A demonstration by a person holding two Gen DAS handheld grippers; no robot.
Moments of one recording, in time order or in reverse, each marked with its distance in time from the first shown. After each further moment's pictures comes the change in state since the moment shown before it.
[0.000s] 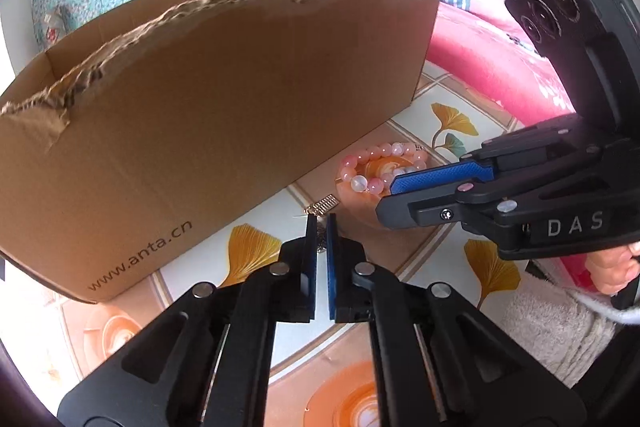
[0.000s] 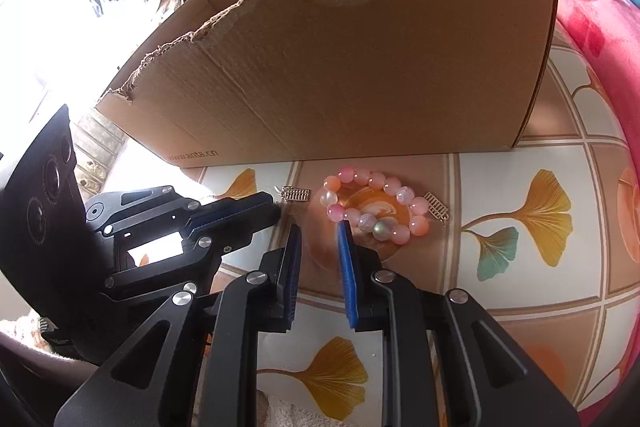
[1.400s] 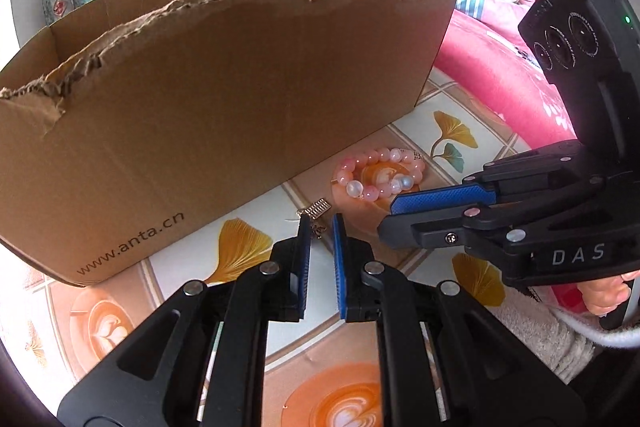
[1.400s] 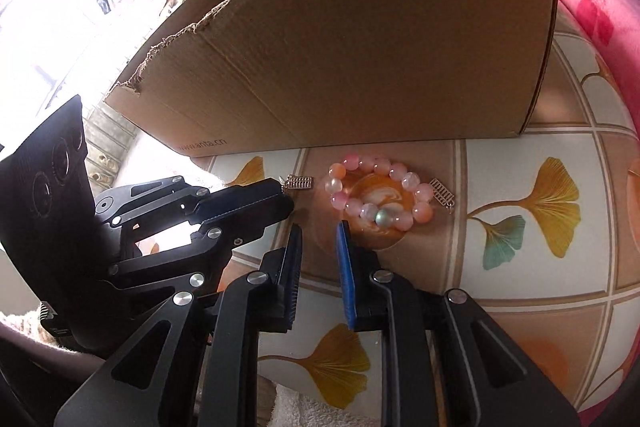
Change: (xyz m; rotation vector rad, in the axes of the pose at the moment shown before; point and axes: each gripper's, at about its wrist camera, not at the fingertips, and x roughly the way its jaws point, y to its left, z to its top) left arm -0.002 0.009 0.004 -0.117 0.027 -0.034; right arm -0.003 -0.008 0.001 0.006 0.041 0.053
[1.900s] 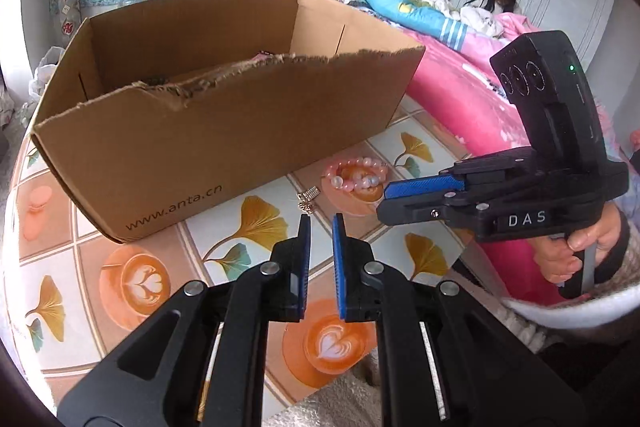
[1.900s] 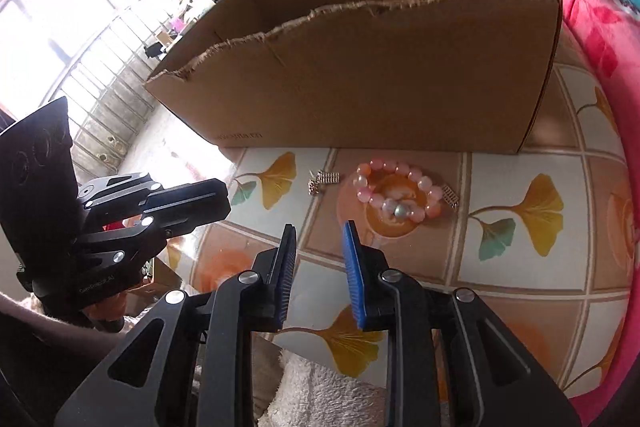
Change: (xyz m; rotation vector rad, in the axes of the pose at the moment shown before) left arm -0.052 0.014 -0.012 -0.070 -0.045 -0.080; right arm -0.021 0.010 -0.002 -0.068 0.024 0.005
